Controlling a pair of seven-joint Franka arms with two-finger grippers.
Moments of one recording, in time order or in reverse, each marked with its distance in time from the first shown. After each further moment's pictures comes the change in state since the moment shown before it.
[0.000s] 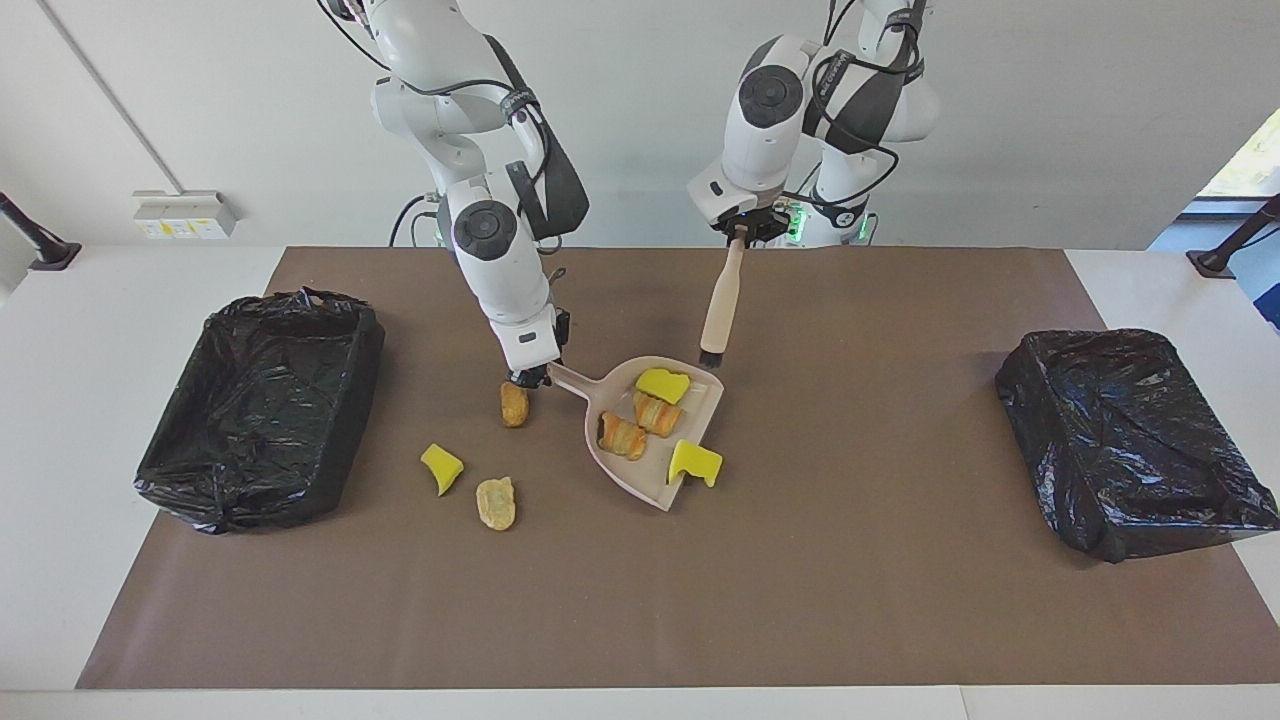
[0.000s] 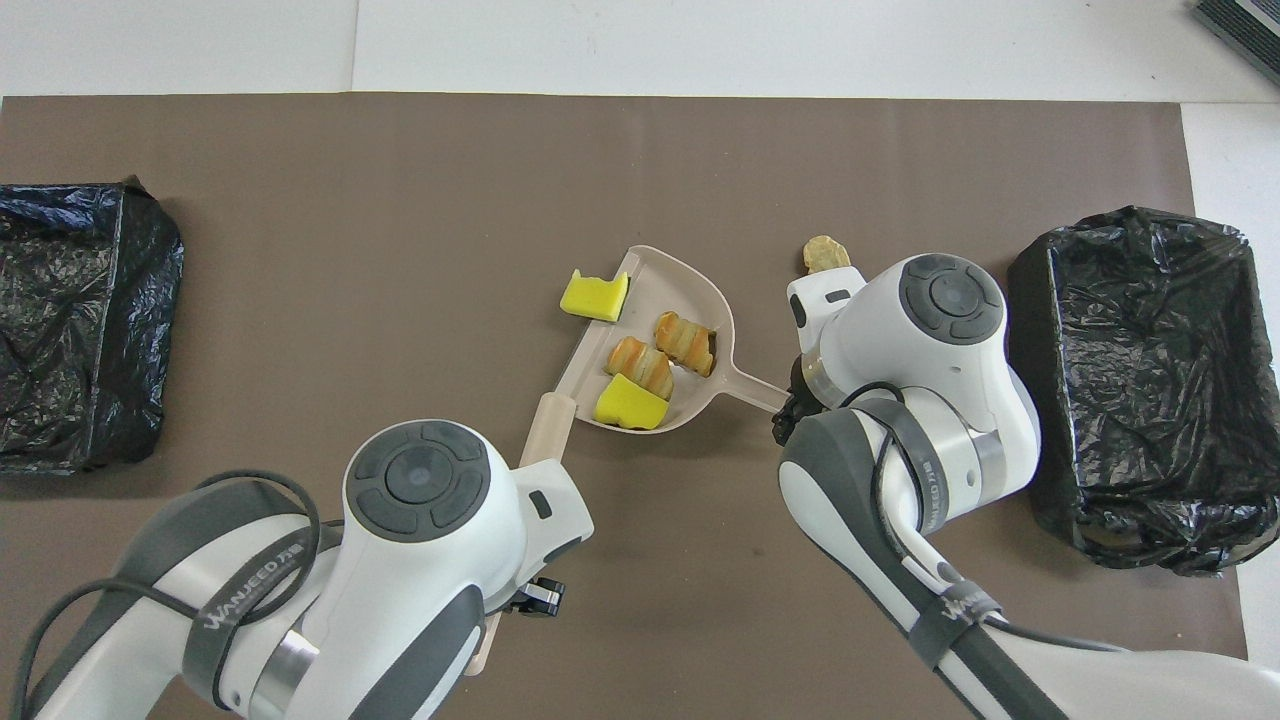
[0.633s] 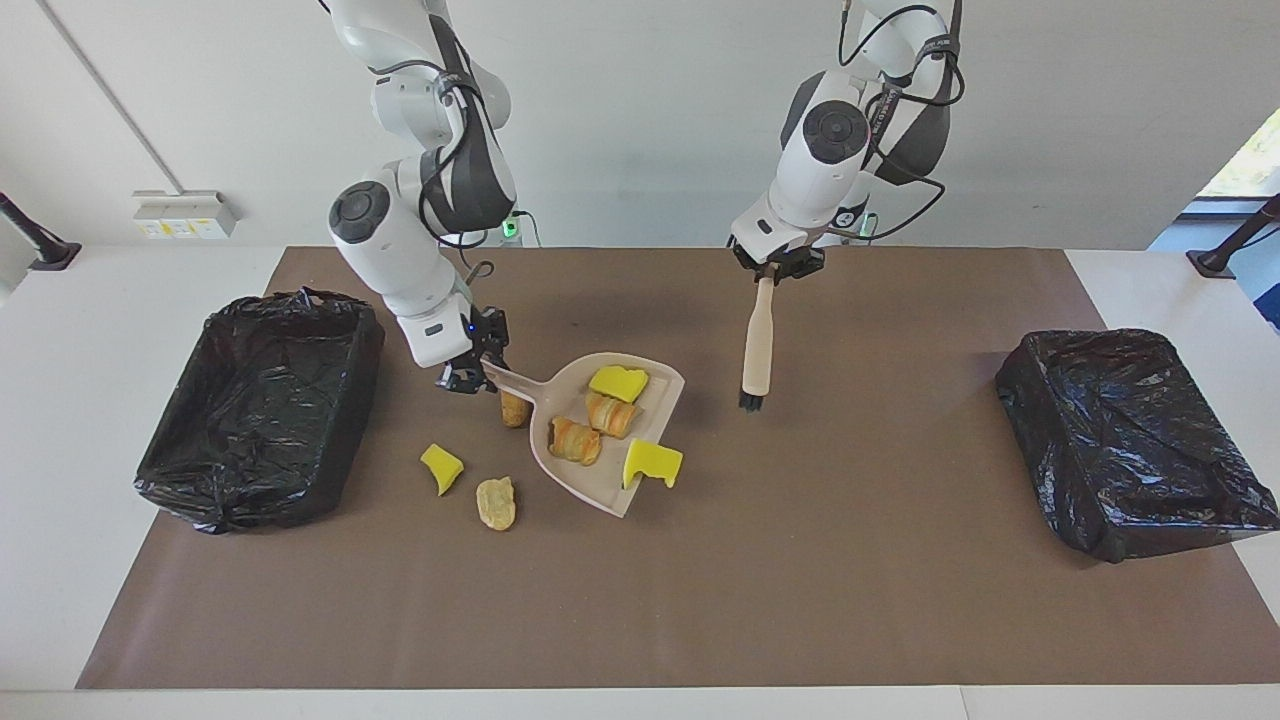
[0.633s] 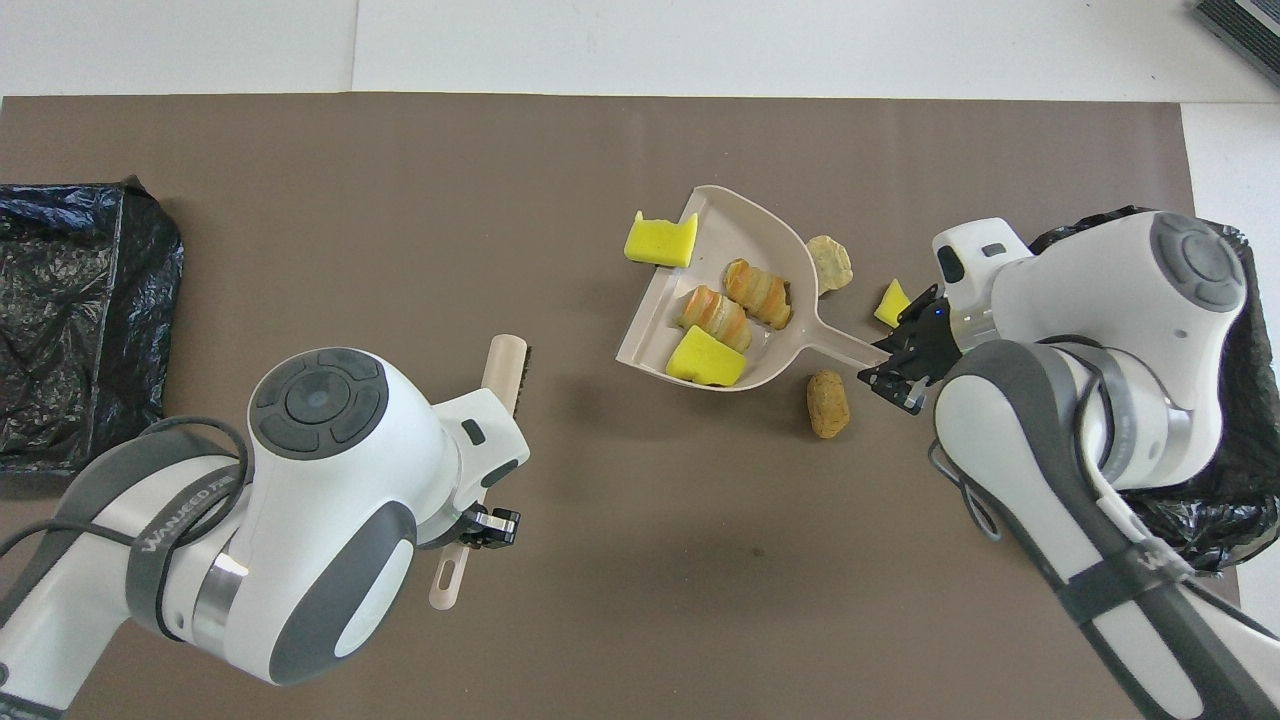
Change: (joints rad) left arm 0.024 0.027 0.059 -0.019 0.026 0.077 0.002; right arm -0.004 -0.083 -0.242 0.001 0.225 -0.001 -0.359
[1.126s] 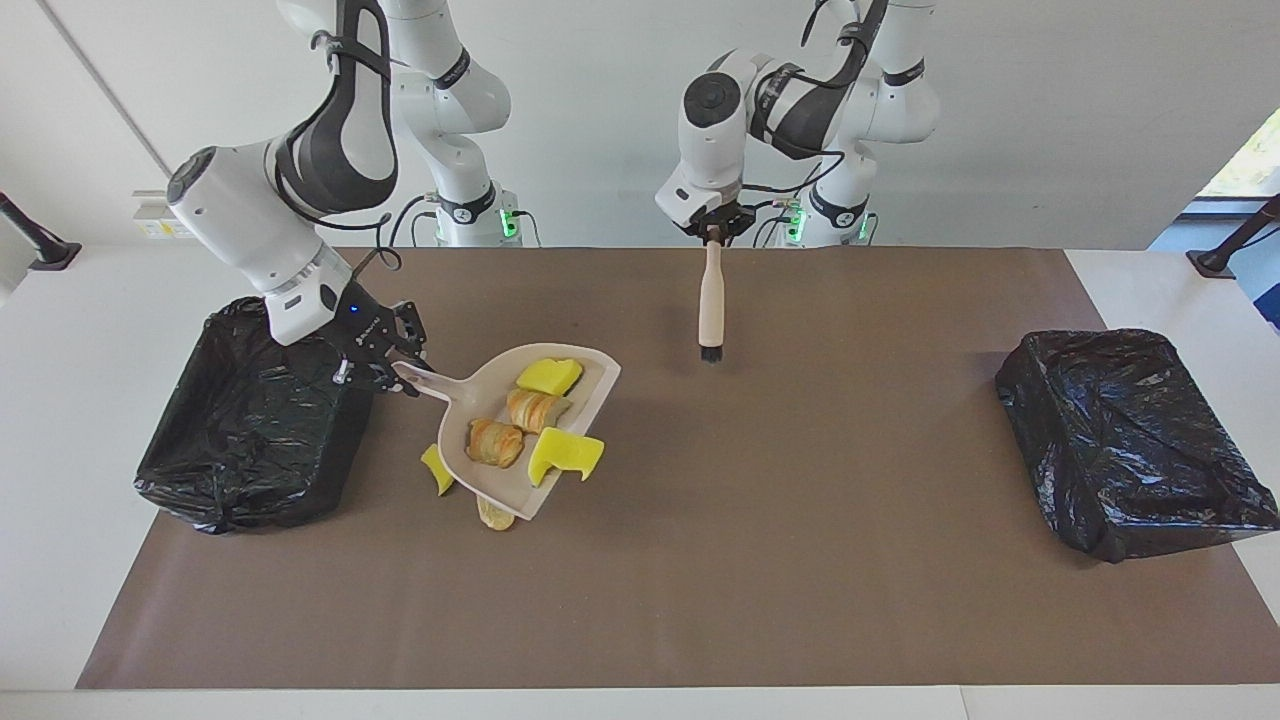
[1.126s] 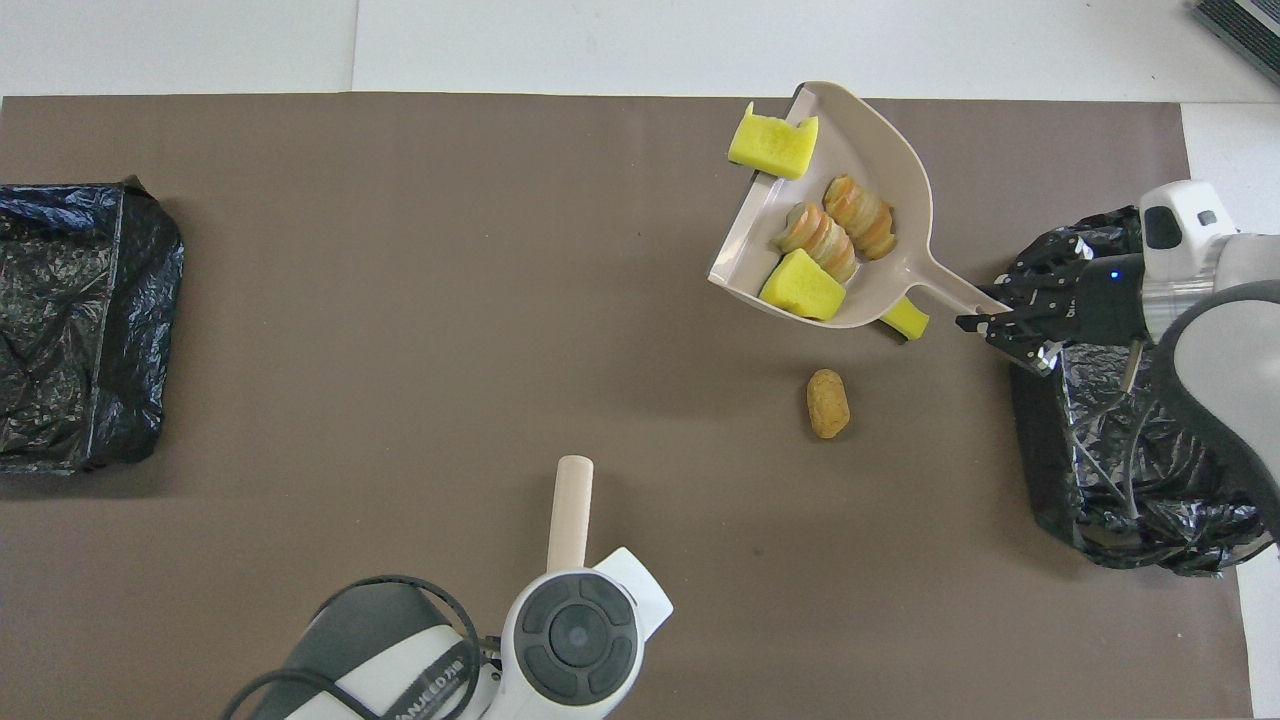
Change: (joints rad) left arm -0.125 -0.079 -0.225 -0.142 -0.069 0.052 -0.369; right arm -0.003 -0.052 -0.200 0.035 0.294 0.000 -0.294
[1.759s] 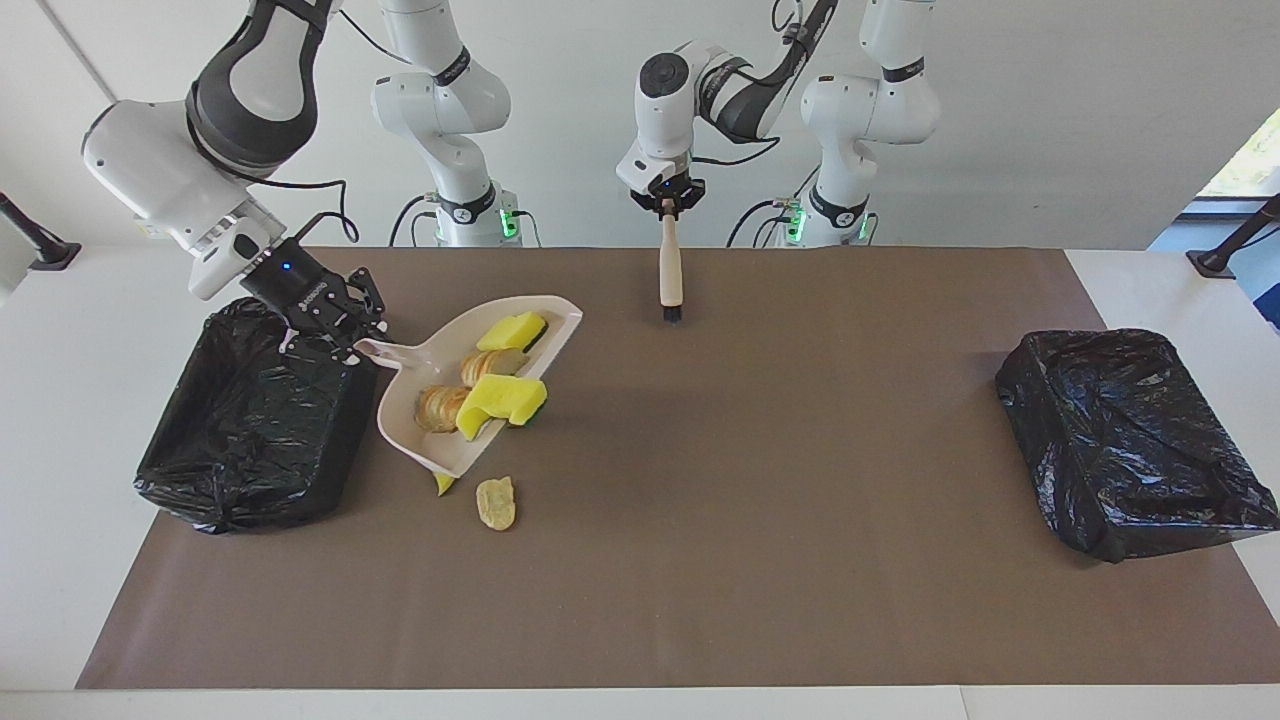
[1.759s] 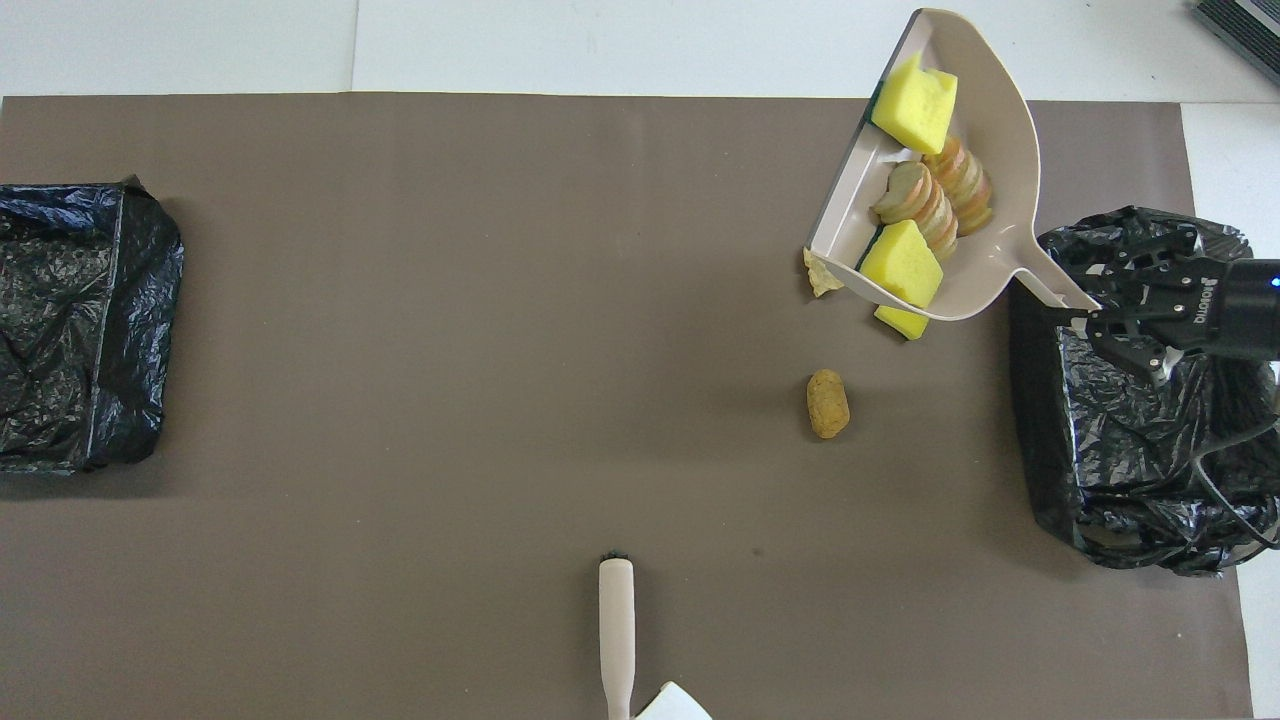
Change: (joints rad) left arm -0.051 -0.086 -0.217 -0.214 -0.215 0.275 -0.213; right arm 0.000 -0.066 -0.162 0.026 0.198 -0.197 -0.175
